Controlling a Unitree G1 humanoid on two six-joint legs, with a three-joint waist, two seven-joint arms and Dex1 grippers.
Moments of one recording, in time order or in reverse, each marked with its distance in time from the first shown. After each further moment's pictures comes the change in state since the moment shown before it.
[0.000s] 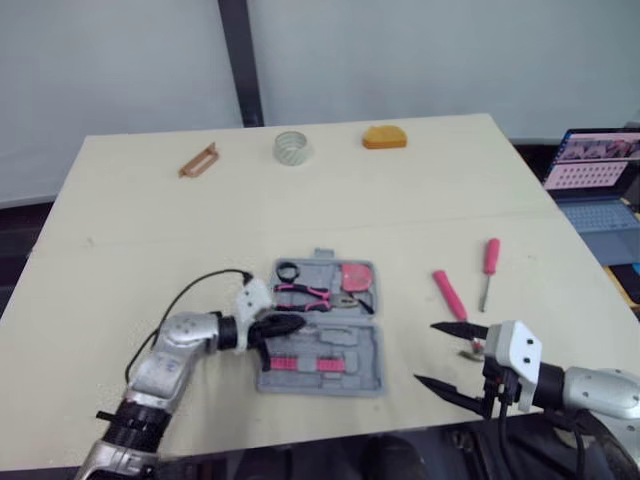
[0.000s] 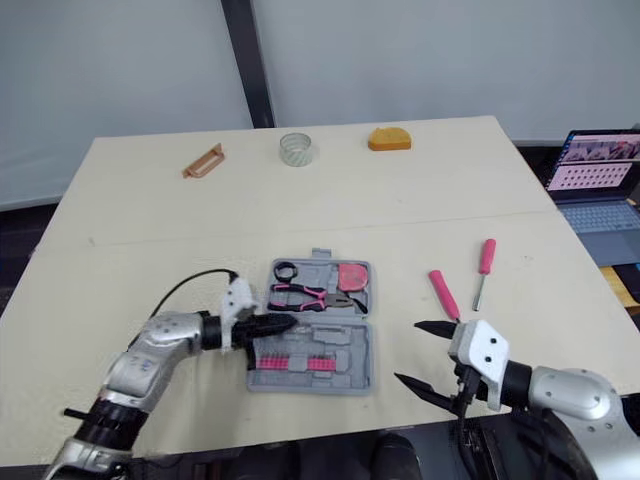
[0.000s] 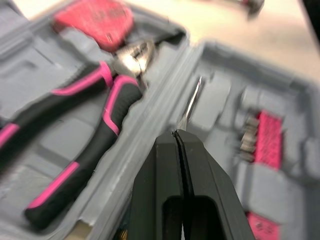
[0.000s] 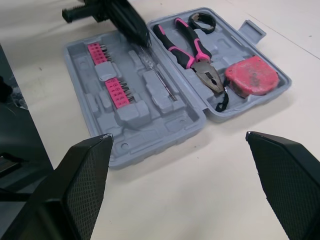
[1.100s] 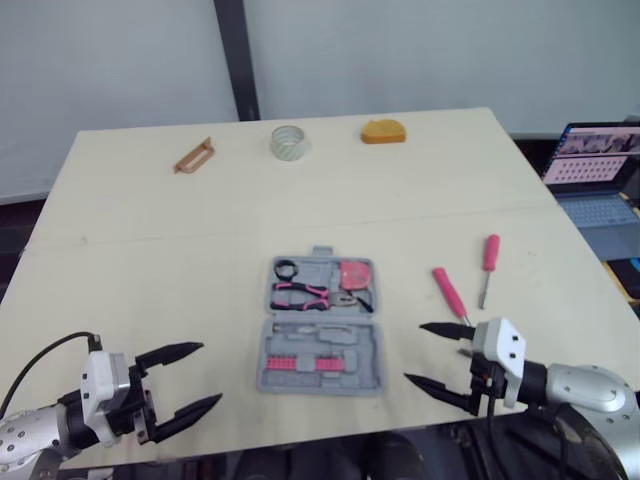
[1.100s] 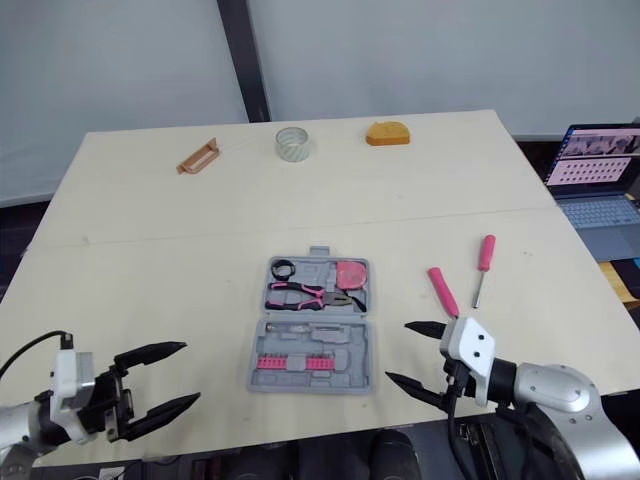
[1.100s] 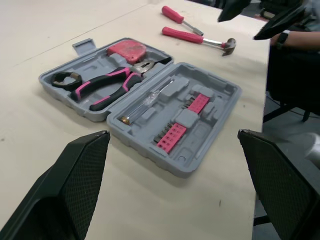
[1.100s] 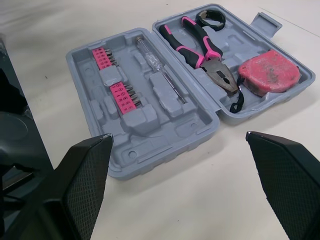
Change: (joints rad) left arm 0.643 0.105 0.489 -0.272 -0.278 -0.291 -0.215; right arm -0.040 0.027 0.057 0.062 0.003 -0.004 0.002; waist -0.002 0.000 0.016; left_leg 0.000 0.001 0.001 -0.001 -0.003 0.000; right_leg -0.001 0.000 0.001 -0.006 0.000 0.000
